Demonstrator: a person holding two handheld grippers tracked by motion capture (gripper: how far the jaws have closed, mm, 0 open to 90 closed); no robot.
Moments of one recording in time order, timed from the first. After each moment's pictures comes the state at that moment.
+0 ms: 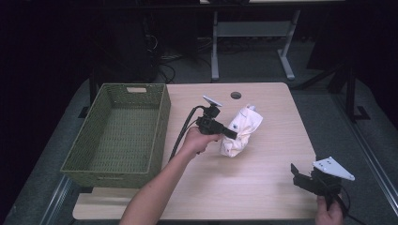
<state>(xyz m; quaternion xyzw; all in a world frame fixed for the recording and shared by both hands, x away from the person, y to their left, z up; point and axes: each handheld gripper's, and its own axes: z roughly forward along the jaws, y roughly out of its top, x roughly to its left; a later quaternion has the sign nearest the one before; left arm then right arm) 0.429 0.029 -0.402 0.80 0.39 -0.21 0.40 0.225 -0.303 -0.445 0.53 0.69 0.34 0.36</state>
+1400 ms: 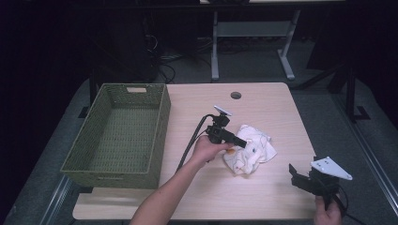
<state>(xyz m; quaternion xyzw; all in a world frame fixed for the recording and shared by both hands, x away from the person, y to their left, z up) 0.412 0.003 -0.422 0.81 0.39 -0.20 0.40 0.226 -0.299 -0.446 0.52 0.70 0.34 0.36</state>
